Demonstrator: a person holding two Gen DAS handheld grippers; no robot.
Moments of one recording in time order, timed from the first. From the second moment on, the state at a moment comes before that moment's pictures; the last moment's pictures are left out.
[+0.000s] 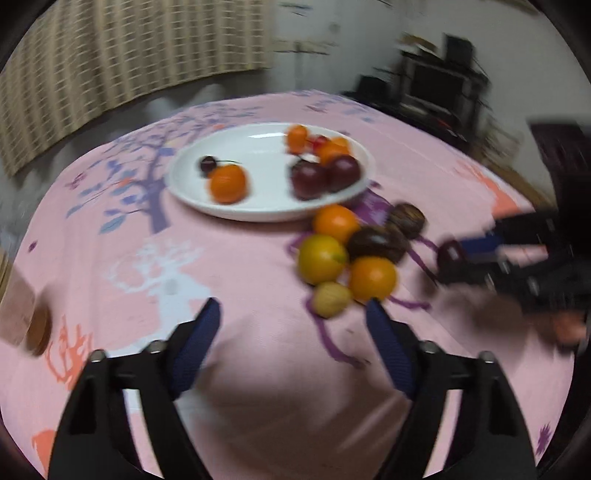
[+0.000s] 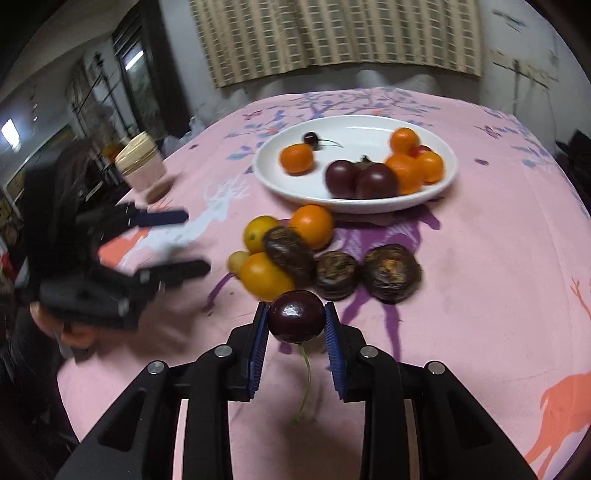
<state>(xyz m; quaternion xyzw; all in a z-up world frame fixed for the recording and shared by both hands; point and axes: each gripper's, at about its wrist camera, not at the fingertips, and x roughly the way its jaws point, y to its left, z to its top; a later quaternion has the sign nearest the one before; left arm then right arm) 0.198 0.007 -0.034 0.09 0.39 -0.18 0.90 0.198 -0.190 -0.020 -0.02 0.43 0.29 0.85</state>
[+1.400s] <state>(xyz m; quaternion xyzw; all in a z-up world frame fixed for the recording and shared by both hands) 0.256 0.005 0.013 0.01 0.35 -0.20 0.91 0.265 -0.200 0.030 0.08 0.33 0.27 0.90</state>
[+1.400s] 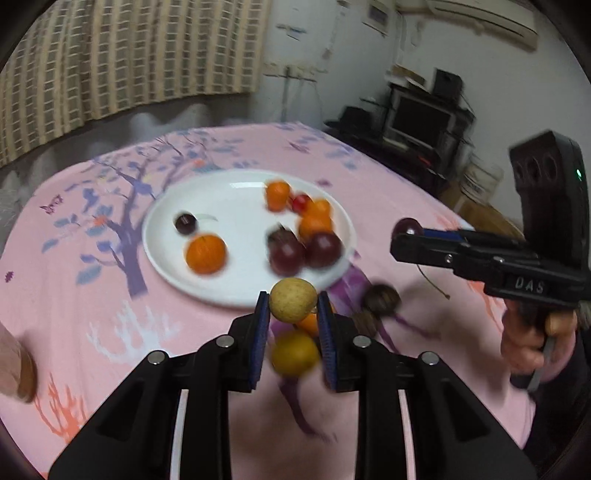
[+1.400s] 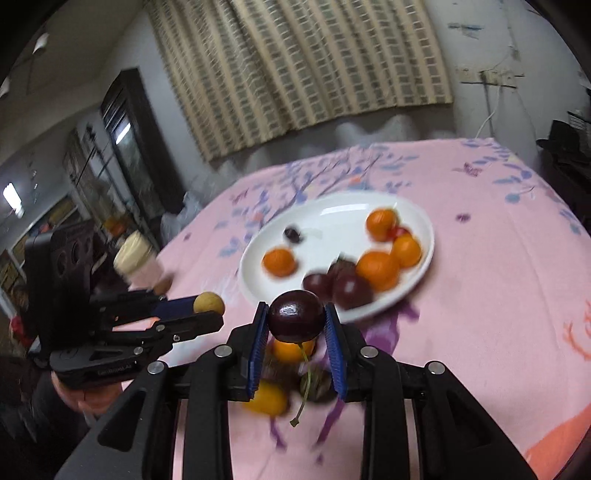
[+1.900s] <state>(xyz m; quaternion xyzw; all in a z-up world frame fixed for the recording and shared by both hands) 0.320 0.005 0.013 0.00 0.32 -0.12 0.94 0.327 -0.201 0.014 0.08 0.33 0.24 0.91</state>
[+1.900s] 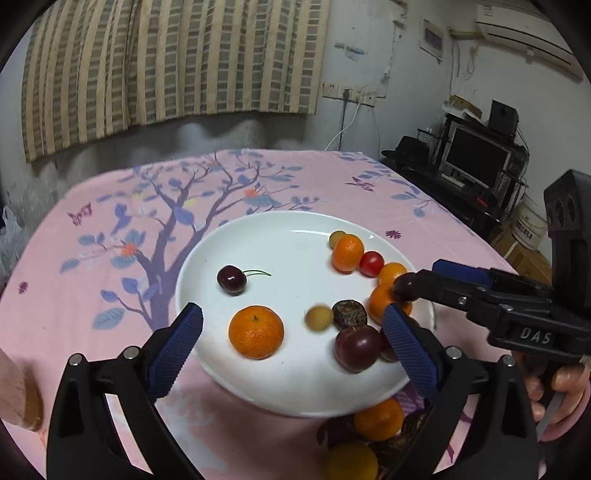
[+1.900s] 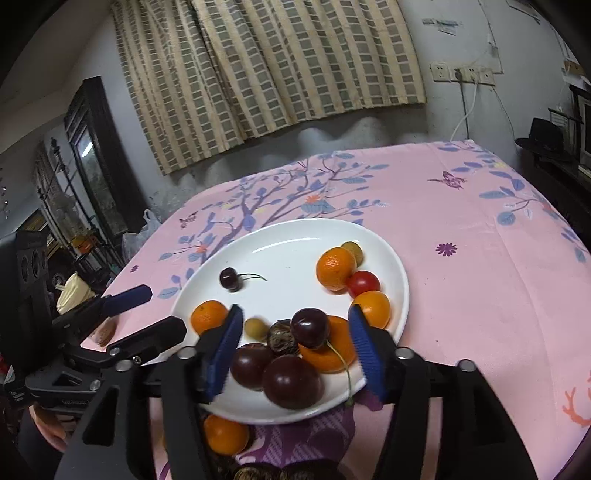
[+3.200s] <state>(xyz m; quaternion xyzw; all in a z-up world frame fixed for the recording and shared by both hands) 0.228 0.067 -0.016 -0.03 0.37 -0.05 0.93 0.247 -0.201 -0.039 -0.07 0.45 0.20 0.87</state>
